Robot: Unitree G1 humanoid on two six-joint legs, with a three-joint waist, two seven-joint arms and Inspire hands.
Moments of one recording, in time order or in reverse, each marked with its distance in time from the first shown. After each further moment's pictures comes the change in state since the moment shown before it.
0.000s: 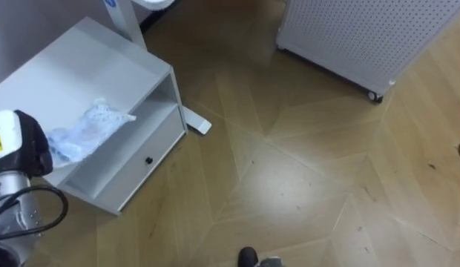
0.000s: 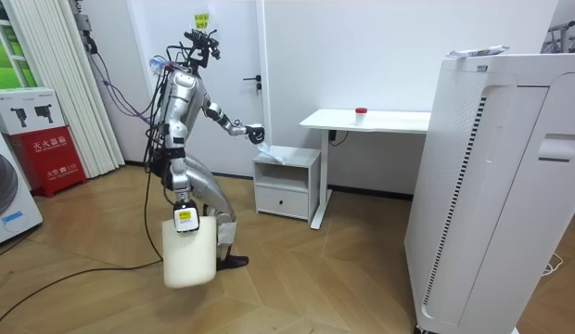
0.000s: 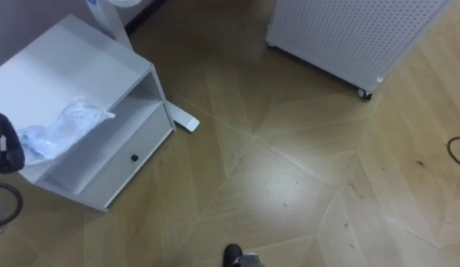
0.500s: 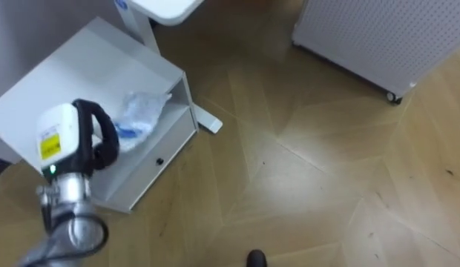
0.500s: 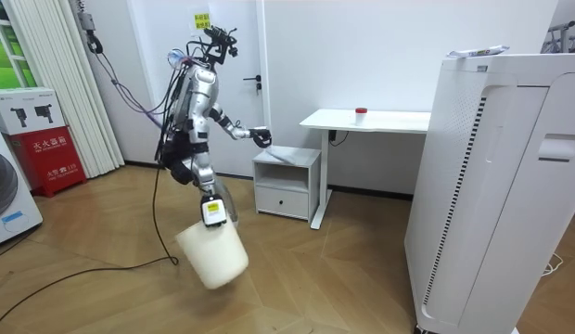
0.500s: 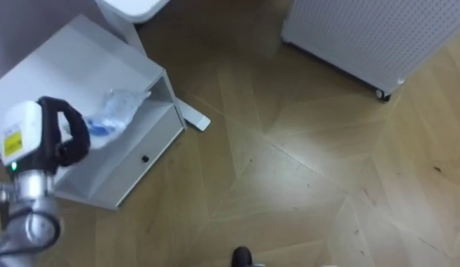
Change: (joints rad) left arm 0.240 -0.163 -0.007 -0.344 -0.014 -0.102 0.081; right arm -0.103 -0.024 -0.038 0.001 -0.065 -0.015 -0.203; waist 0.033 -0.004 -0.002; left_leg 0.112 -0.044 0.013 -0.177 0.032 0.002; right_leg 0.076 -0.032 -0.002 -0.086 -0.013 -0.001
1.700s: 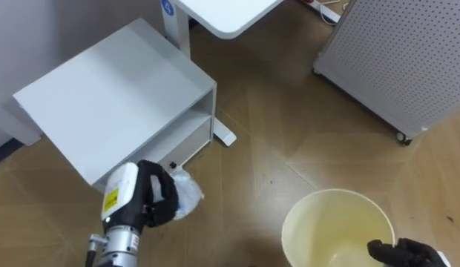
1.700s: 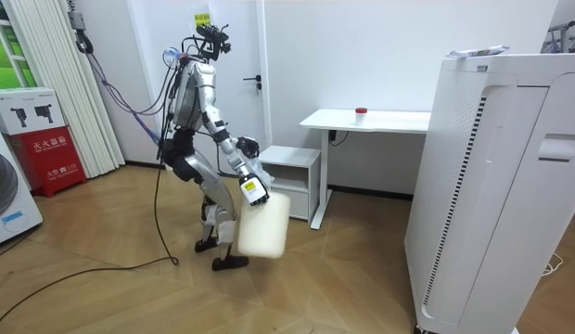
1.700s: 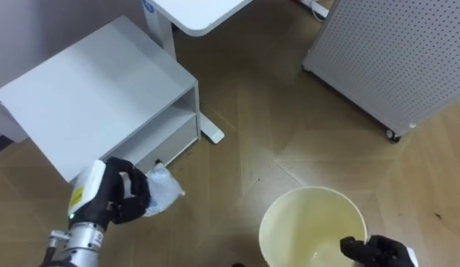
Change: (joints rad) left arm 0.215 -0.101 -0.126 -0.235 -0.220 0.000 -0.346; right arm -0.160 0.021 -0.203 -0.030 0.232 -0.041 -0.045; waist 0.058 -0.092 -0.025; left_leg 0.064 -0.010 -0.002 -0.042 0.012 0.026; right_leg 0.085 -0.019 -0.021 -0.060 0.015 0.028
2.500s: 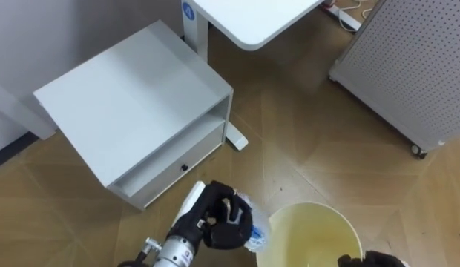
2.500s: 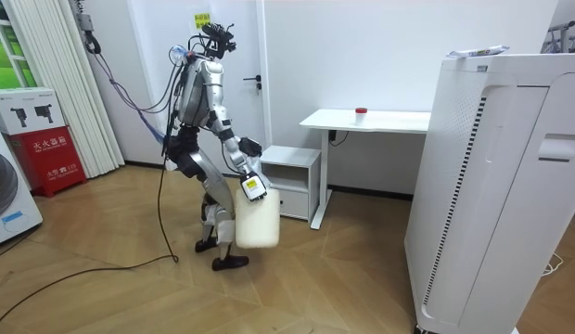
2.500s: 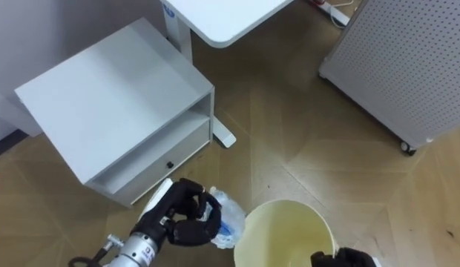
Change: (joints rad) left arm 0.043 -0.122 -0.048 -0.215 -0.255 -0.002 -0.440; right arm -0.008 0.096 0.066 0.111 -0.065 -0.060 0.111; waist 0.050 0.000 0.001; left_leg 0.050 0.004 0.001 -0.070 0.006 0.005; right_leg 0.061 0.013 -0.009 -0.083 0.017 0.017
